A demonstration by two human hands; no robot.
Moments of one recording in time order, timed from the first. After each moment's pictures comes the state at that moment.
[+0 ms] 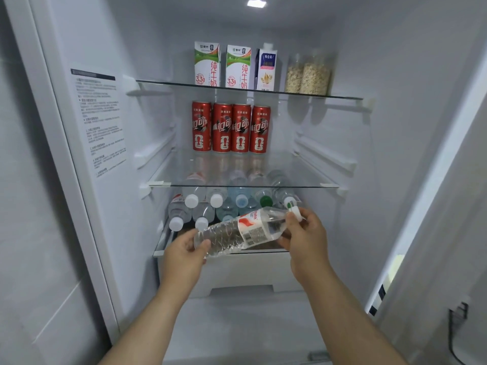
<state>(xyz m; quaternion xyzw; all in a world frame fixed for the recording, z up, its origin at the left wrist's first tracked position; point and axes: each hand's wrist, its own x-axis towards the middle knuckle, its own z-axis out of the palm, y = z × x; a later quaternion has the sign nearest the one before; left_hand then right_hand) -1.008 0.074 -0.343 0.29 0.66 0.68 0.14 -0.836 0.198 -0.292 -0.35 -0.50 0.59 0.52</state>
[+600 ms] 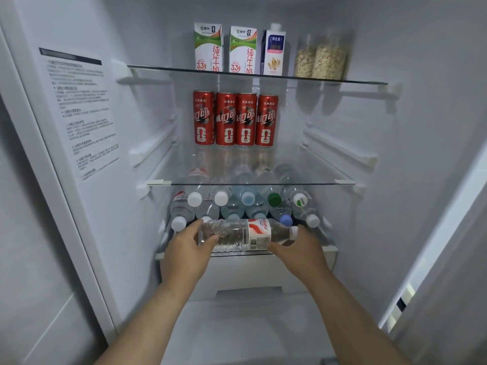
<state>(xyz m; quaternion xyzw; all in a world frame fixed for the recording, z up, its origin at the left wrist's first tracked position) -1.039 0.096 -0.350 0.37 0.79 0.49 -0.03 -0.849 0.243 -0.350 -0.48 -0.76 0.33 0.29</state>
